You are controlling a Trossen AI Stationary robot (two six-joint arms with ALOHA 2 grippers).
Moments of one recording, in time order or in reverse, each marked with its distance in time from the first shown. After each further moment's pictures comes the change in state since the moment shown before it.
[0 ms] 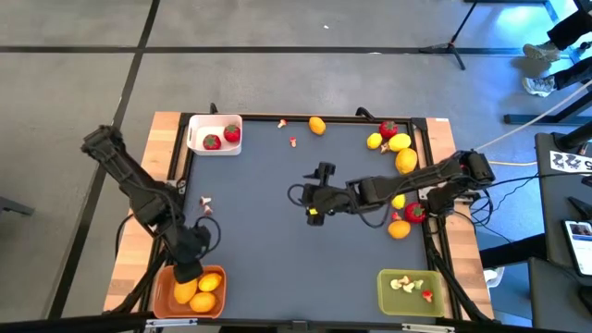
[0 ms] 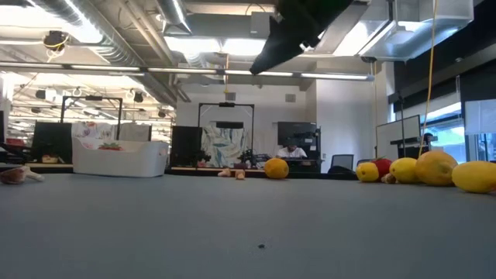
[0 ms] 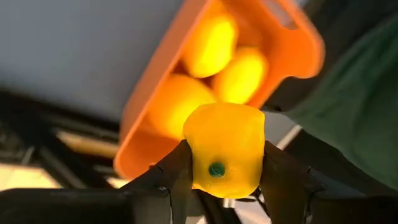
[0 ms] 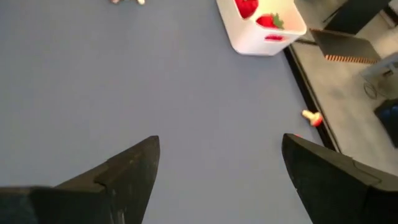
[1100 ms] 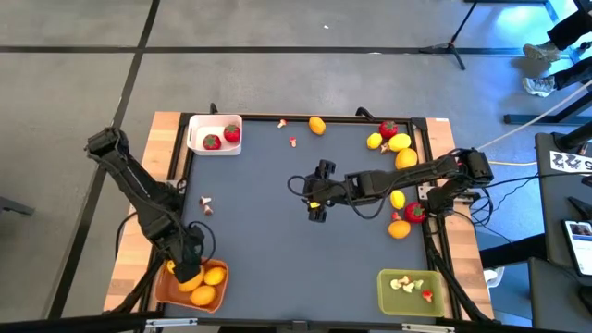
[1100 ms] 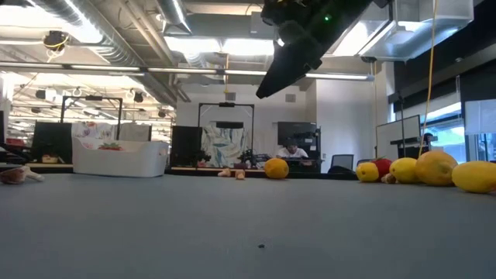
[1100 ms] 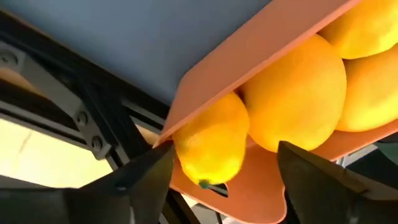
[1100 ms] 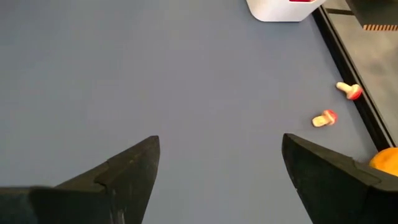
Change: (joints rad) left arm -0.077 0.072 -0.160 -0.031 0.008 -0.101; right arm -0.071 0.000 -0.063 0.014 -0.145 0.057
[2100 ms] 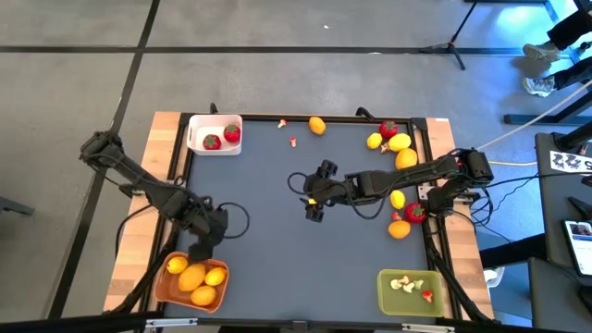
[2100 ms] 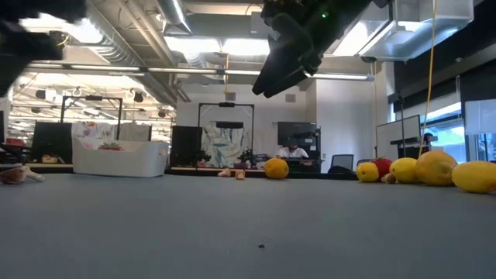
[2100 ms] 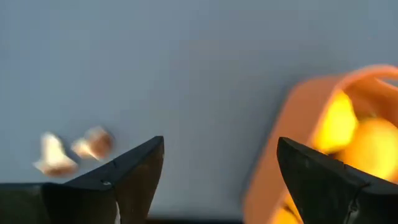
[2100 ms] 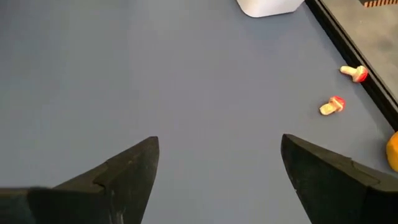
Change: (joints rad) left arm 0.328 -0.008 0.142 -0.138 -0.340 0.914; right arm 0.000 -0.001 0.000 0.011 0.002 0.145
